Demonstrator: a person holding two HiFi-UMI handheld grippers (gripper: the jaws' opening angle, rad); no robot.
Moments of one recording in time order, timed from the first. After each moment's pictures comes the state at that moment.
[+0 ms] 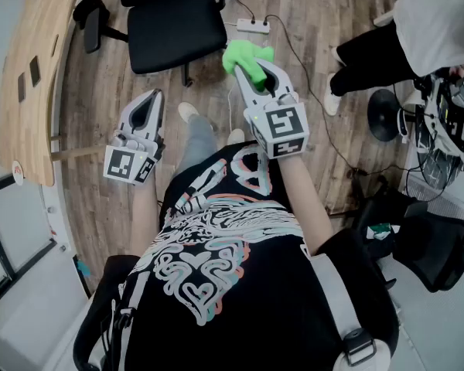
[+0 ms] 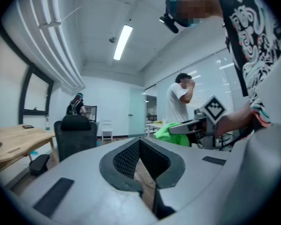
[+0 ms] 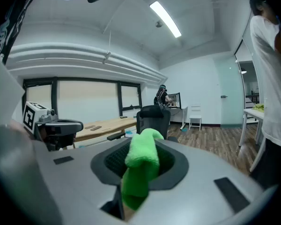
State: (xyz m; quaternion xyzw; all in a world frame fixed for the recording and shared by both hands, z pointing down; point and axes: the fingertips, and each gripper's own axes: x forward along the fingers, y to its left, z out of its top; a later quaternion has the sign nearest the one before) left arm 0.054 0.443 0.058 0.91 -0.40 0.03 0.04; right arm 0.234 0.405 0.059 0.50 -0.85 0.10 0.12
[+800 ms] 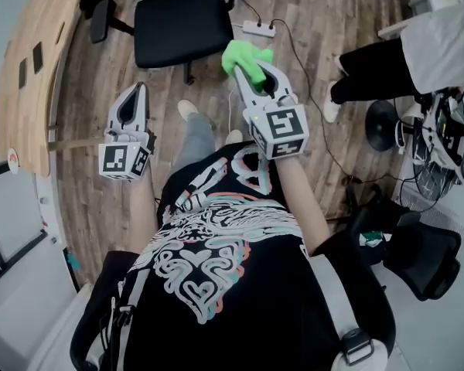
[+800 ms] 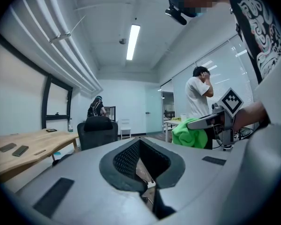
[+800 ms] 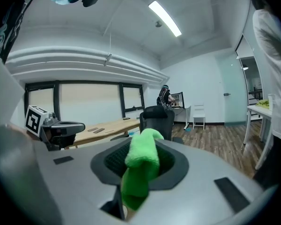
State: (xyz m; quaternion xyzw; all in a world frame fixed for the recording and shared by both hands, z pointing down) left arm -0.012 0.424 0.061 0.86 -0.50 0.05 0.03; right arm 0.204 0.403 0.061 0.49 -0.86 0.11 0.10
